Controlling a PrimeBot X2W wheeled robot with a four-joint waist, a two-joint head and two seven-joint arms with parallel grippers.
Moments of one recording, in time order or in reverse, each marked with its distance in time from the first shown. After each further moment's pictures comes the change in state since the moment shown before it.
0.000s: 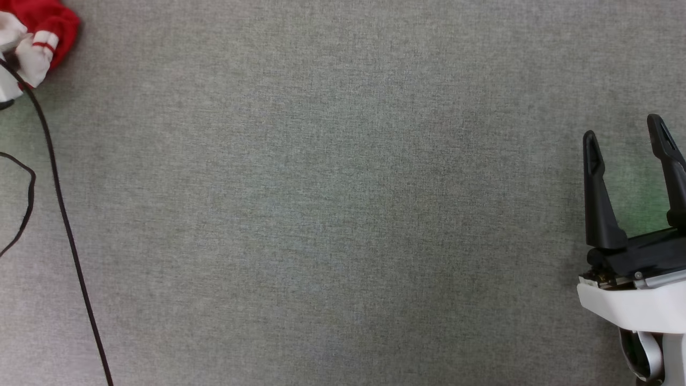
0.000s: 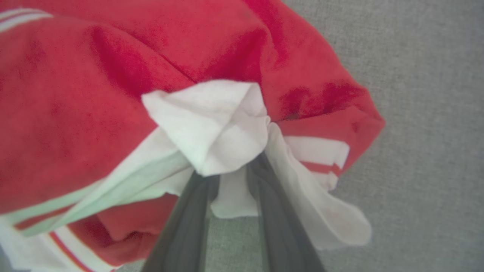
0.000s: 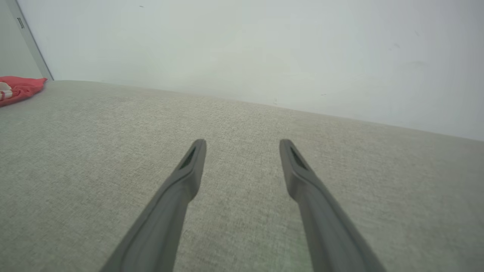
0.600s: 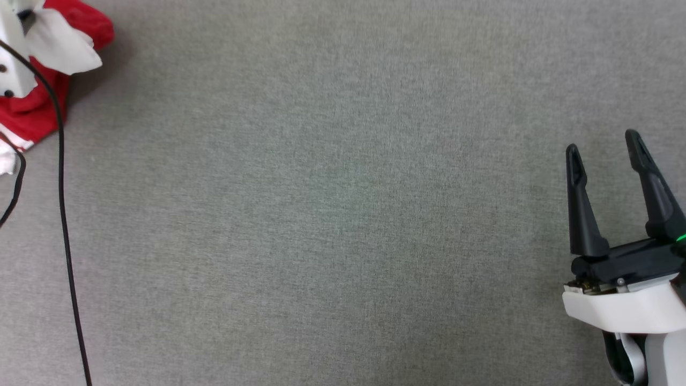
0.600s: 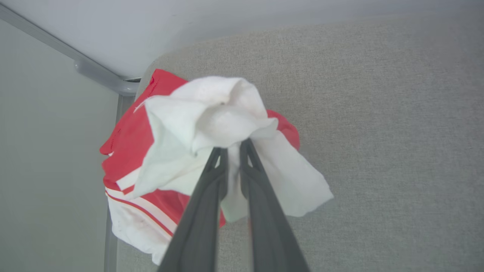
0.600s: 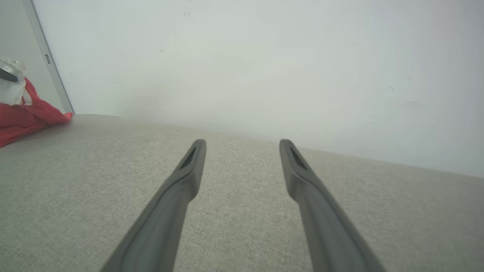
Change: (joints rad) left arm -0.011 0.087 -0.216 -0.183 -0.048 -0.001 -0.155; right arm 0.015 0.029 0.012 0.045 0.013 0.000 0.000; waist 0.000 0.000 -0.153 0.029
